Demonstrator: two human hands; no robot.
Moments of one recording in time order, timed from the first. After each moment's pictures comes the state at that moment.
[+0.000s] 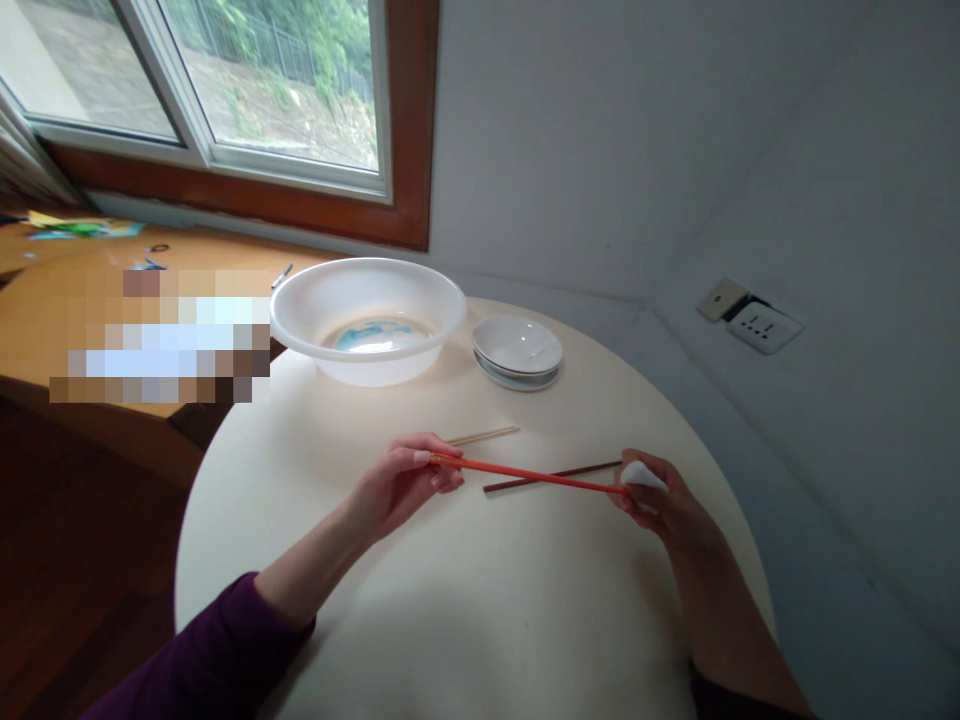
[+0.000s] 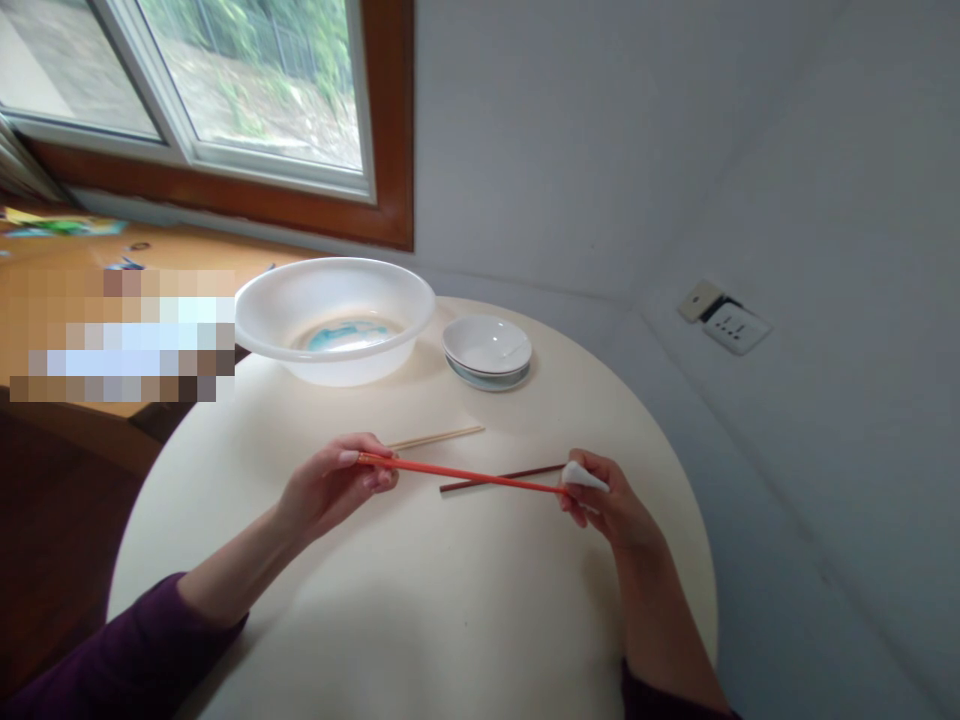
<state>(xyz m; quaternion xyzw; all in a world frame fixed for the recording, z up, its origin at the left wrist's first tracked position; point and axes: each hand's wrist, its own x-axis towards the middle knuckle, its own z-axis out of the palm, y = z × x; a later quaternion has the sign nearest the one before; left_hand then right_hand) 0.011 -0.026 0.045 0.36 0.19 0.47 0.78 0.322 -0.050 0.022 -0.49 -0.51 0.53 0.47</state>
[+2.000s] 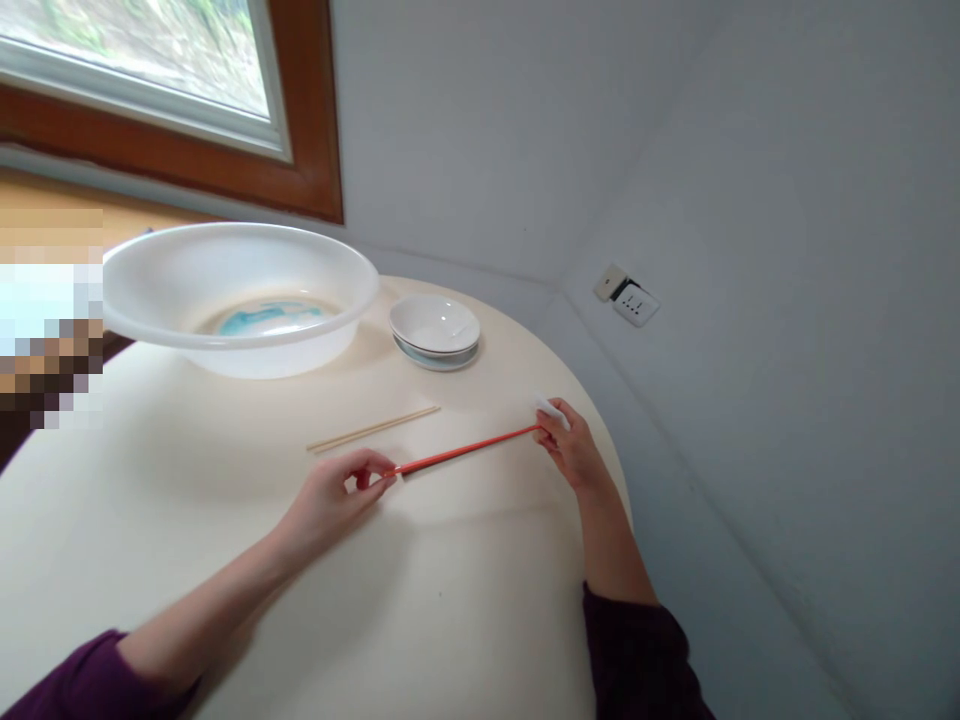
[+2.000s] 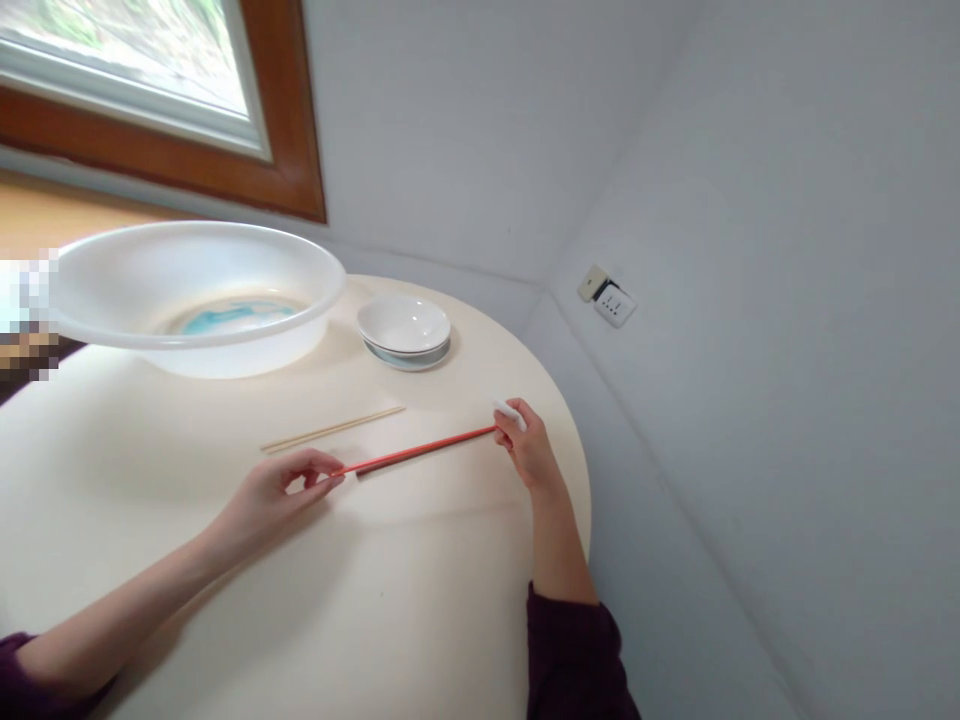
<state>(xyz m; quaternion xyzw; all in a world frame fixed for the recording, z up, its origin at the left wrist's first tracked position) 0.034 -0.030 -0.002 0.72 0.45 0.35 0.39 0.339 -0.039 0.016 -0.55 -0.41 0.43 0.59</state>
